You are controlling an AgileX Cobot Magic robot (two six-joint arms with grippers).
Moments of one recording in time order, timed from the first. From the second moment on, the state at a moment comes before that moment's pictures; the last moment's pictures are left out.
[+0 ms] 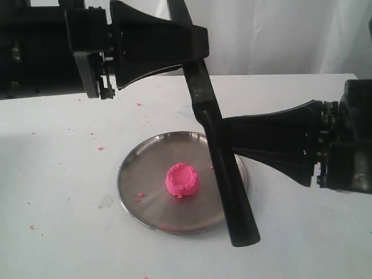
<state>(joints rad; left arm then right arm) -0.47 1.16 -0.88 -1.79 0.78 1.31 0.32 0.86 -0.63 1.48 0.91 -1.08</state>
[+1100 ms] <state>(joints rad) -0.46 1.17 -0.90 -1.79 0.79 1.33 0.32 0.86 -0.62 1.31 0.79 -1.09</state>
